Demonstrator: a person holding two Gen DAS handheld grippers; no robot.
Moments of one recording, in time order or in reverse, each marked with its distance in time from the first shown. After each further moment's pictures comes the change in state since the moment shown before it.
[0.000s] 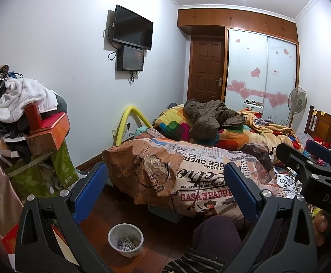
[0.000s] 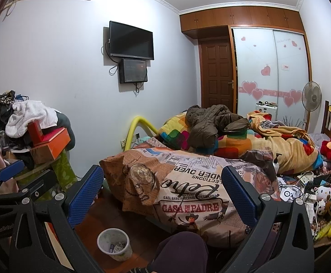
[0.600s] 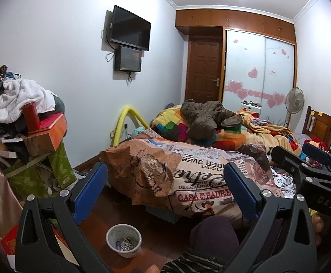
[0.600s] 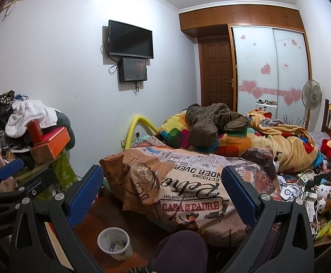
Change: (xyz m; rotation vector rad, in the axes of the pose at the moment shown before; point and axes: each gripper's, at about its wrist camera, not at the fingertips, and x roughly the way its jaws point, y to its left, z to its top) left arm -0.003 0.006 0.005 0.003 0.002 -0.033; right arm -0.001 -0.004 -0.001 0.002 0.006 0.004
